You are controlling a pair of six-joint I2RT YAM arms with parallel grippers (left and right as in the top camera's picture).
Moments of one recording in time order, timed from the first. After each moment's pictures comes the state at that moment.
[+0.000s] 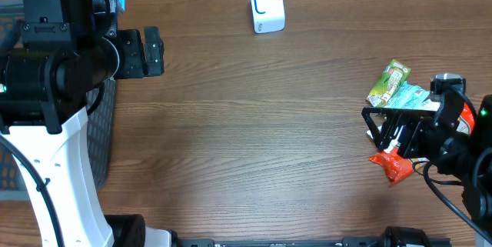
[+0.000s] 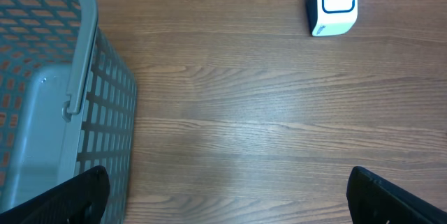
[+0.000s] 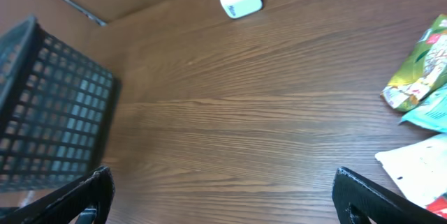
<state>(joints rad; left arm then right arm) -0.03 1.62 2.39 -1.68 -0.02 -0.10 -0.09 0.88 1.24 -1.11 -0.55 0.20</state>
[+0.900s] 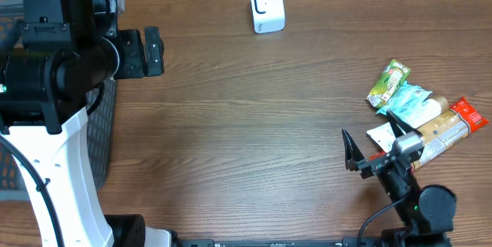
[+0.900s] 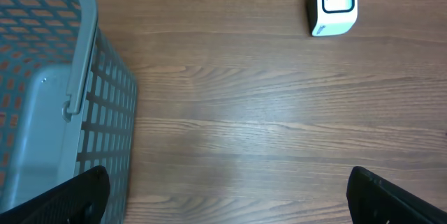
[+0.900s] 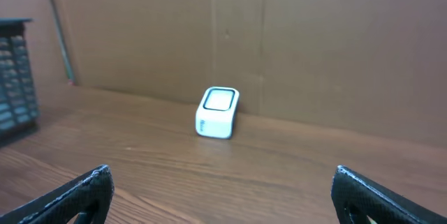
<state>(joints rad) -0.03 1.62 2.39 -1.68 -0.02 -0.10 0.12 0.13 0.09 0.11 -0.27 0.02</state>
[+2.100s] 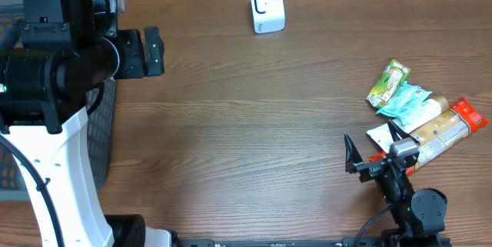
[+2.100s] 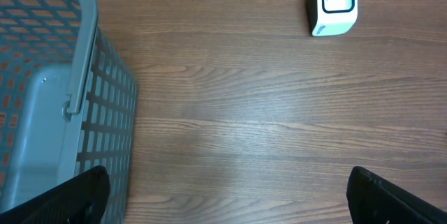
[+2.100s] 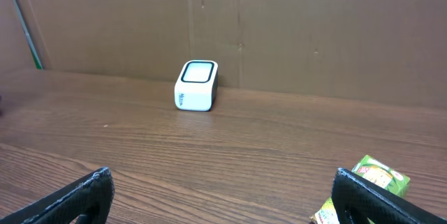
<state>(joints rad) -0.03 1.62 2.39 -1.68 -0.02 -0.10 0.12 0.01 0.02 -0.02 -0.19 0.02</state>
